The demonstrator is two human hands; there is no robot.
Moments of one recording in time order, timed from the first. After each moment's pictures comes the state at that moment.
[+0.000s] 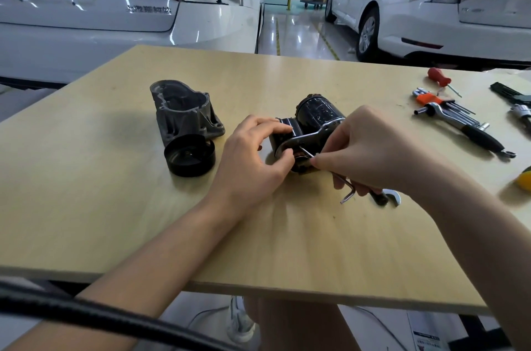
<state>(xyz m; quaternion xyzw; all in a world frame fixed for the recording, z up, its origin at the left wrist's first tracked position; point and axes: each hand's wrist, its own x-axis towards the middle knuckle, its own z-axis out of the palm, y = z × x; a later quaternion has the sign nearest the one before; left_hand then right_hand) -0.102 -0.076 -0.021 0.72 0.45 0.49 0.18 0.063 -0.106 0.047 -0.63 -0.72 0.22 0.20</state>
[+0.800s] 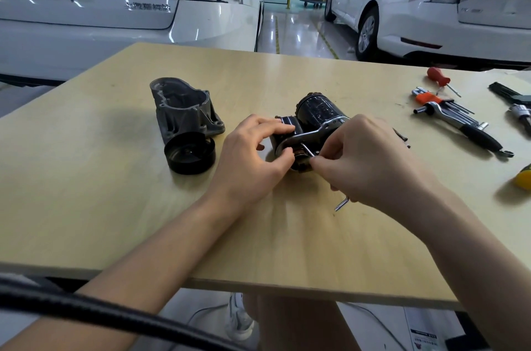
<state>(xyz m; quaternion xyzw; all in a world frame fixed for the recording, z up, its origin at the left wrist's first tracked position) -0.104 -0.077 -0.020 0.71 0.45 0.50 0.21 0.049 -0.122 0.041 -0.63 -0.74 0.07 0.24</state>
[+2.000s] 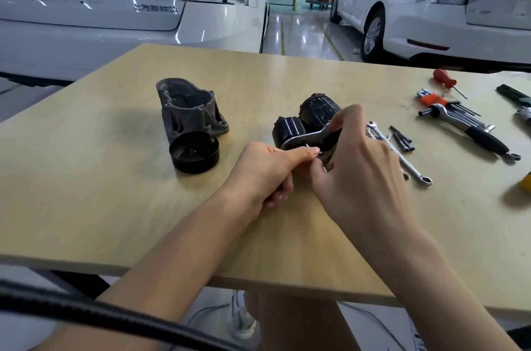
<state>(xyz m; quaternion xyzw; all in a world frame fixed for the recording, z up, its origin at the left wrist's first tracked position) -0.085 -0.093 0.002 0.52 0.57 0.35 0.53 0.024 -0.137 0.018 -0.63 -0.69 -0.06 0.35</state>
